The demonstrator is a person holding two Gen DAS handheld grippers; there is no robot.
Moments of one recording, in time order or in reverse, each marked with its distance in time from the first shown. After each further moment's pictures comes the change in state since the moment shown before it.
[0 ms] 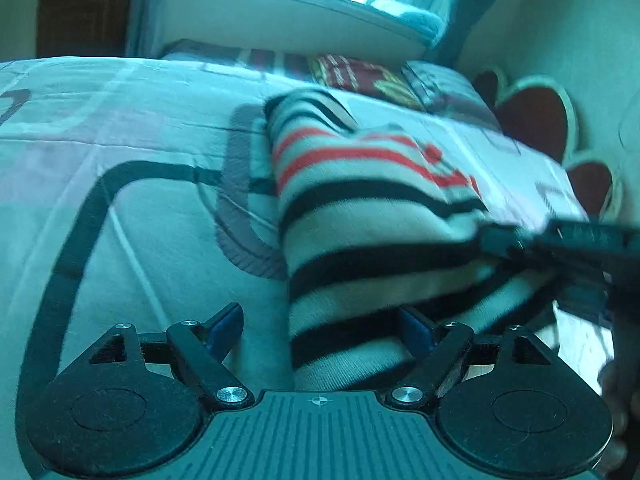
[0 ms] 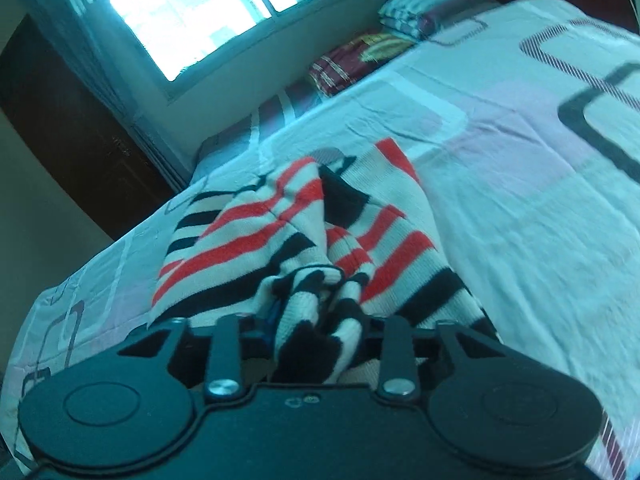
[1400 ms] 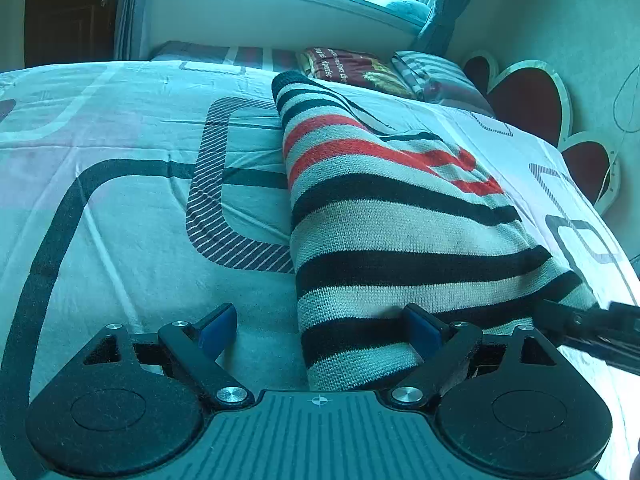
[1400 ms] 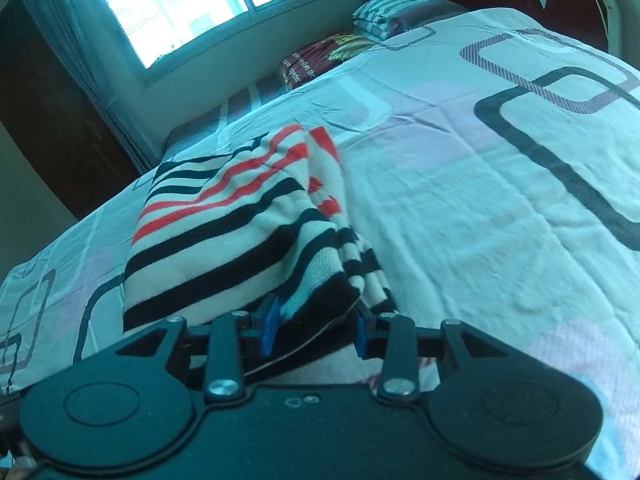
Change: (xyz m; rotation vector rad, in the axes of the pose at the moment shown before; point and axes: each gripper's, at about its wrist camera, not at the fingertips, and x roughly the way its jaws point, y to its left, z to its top) left arm 0.013 -0.024 -0.008 0.075 0.035 -0.001; right arm -0.049 -0.033 -0.027 -0.001 0.037 -0.131
